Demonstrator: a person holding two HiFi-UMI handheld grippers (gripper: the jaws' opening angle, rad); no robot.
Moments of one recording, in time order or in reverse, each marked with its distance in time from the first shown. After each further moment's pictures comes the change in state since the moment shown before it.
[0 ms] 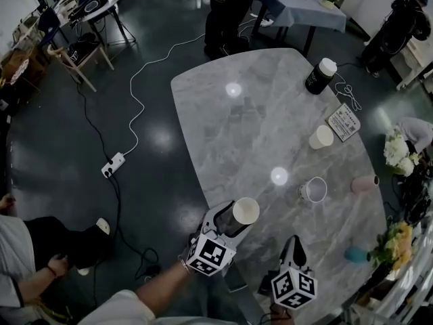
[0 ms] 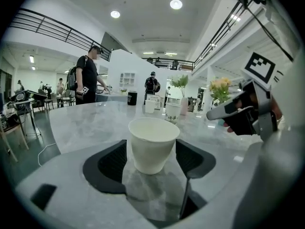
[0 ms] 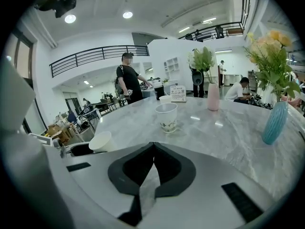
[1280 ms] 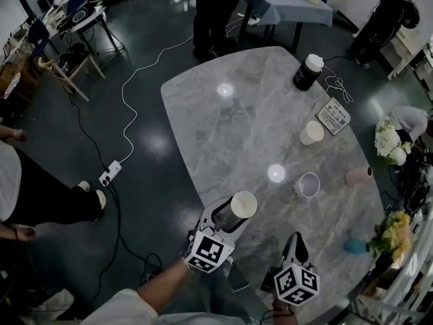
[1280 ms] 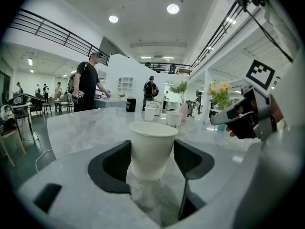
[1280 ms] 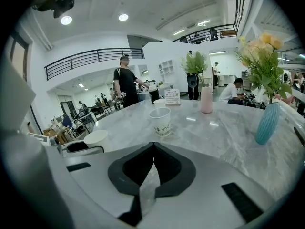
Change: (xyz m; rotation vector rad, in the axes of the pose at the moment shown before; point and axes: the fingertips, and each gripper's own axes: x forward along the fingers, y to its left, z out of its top) left arm 0.003 0.004 0.027 0.021 -0.050 -0.018; right arm -0.008 -0.014 0.012 0.038 -0.028 -0.049
